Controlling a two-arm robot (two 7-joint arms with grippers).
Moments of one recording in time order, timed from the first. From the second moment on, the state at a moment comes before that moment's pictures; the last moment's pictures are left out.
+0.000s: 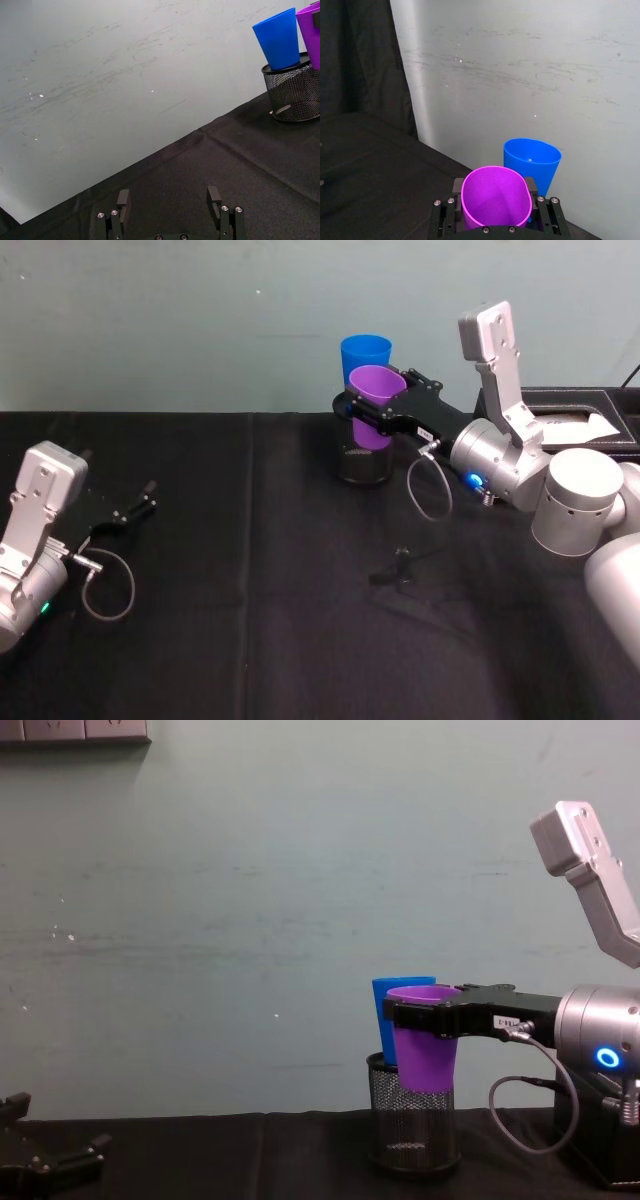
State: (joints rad) left arm -0.20 0.60 0.45 -1.41 -0.25 -0.12 0.03; right arm 0.58 0.23 -0.39 -1.10 0.30 0.02 0.43
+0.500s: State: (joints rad) left arm -0.20 0.60 0.45 -1.41 -0.25 -0.12 0.03; right arm 0.58 0.23 -0.39 -1.10 0.30 0.02 0.43
